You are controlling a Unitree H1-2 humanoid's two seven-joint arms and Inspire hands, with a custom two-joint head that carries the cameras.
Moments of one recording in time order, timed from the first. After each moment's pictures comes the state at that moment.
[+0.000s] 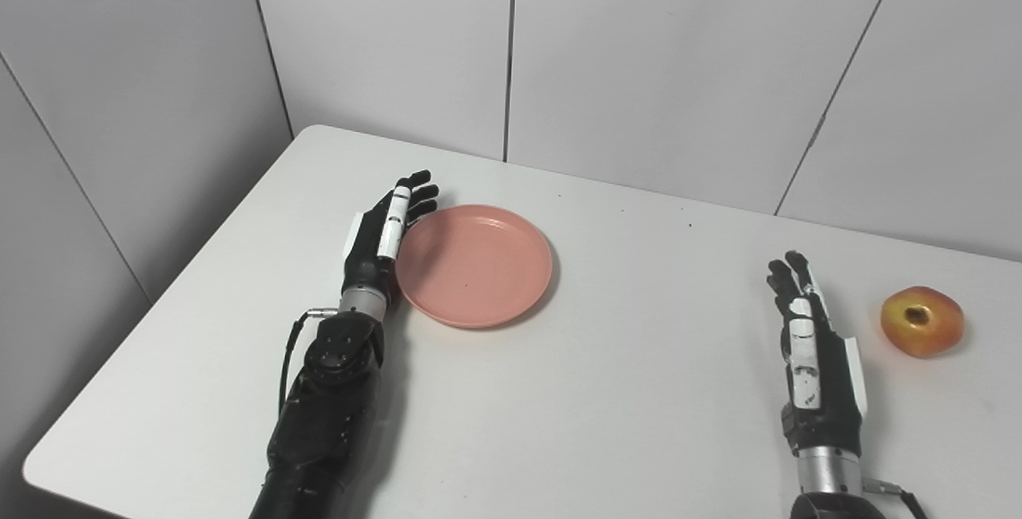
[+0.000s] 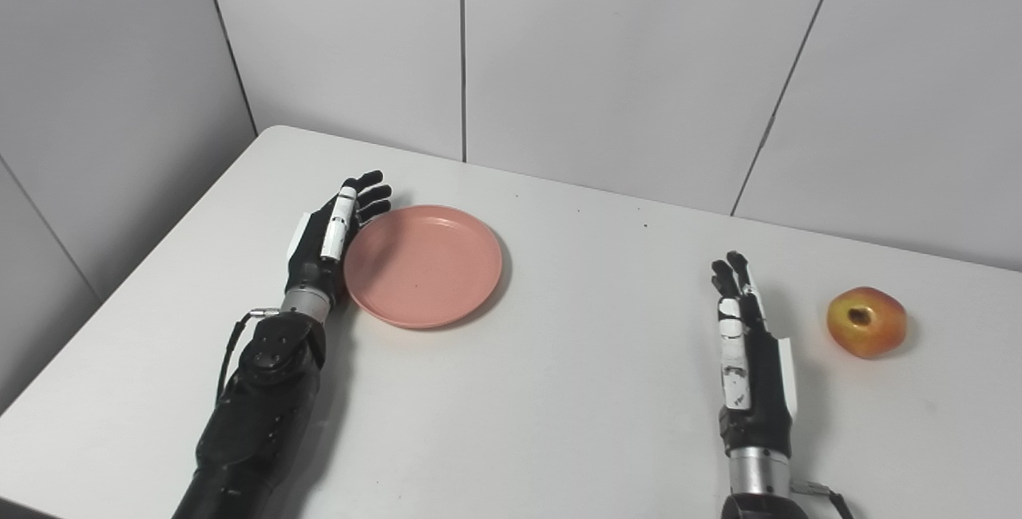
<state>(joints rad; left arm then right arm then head) -0.38 0.15 0.15 0.30 -0.10 0.04 0.09 -0.23 0.01 0.04 0.20 -0.01 -0.23 -0.01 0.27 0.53</state>
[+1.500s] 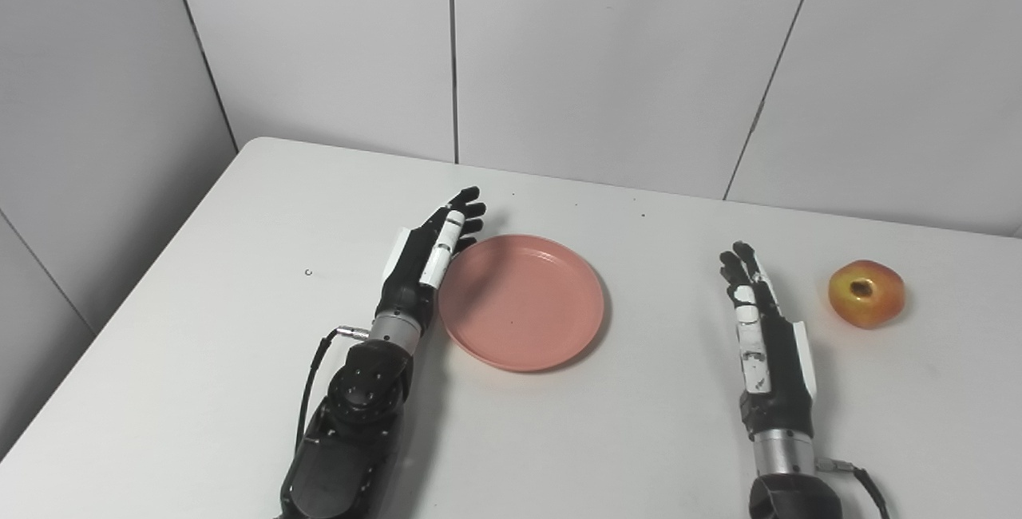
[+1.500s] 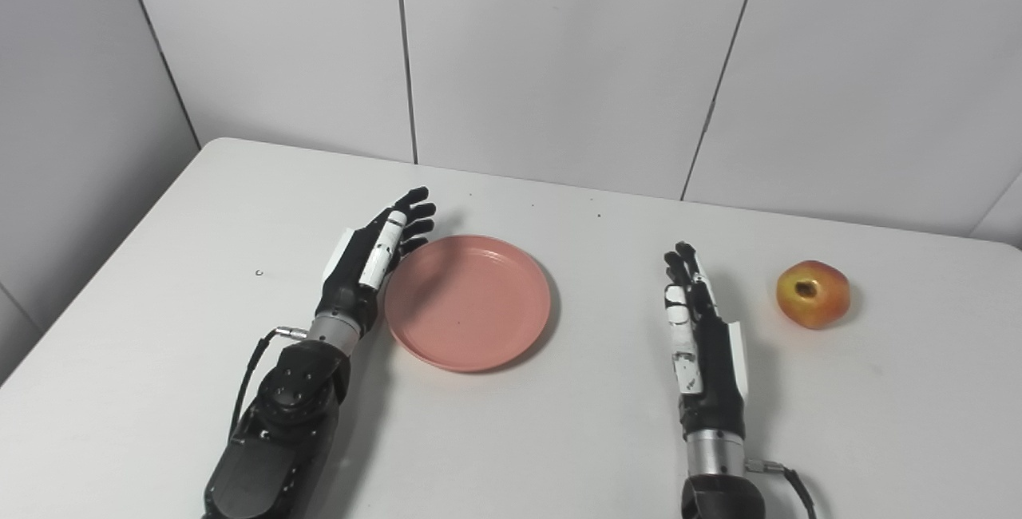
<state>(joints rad) -0.33 0.06 -0.01 0.12 0.01 0.14 0.04 -0.21 0.05 0.05 0.16 -0.09 -0.18 -0.05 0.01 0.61</state>
